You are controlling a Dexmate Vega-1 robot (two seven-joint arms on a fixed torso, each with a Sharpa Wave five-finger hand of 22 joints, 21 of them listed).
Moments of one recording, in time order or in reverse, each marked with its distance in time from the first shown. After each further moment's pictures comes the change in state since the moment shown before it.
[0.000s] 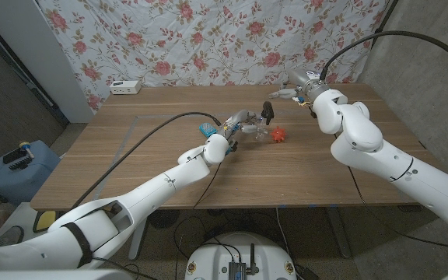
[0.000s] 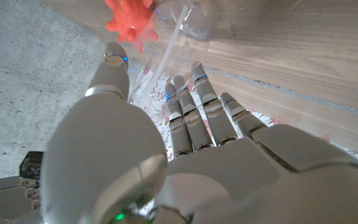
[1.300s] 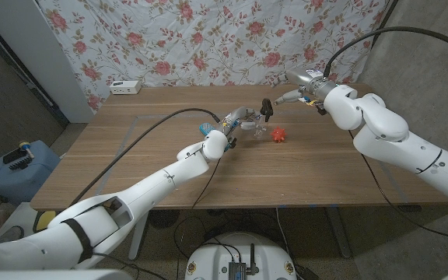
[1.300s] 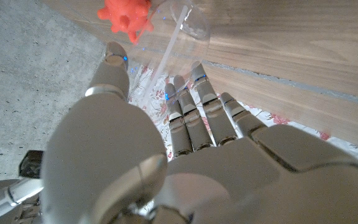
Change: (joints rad) left arm -0.029 0.001 0.002 0.013 -0.002 0.005 -0.019; left_hand 0.000 0.000 0.004 -0.004 0.002 0.000 0.000 0.002 -0.001 0.000 0.000 0.000 0.003 0.002 0.002 0.000 0.000 0.000 0.000 0.000 0.000; right arm -0.025 -0.116 0.101 0.047 0.116 0.316 -0.041; right_hand 0.242 -0.048 0.051 -0.038 0.016 -0.277 -0.105 -0.108 0.014 -0.171 -0.056 0.000 0.009 -0.095 -0.015 -0.011 -0.009 -0.020 0.009 0.000 0.000
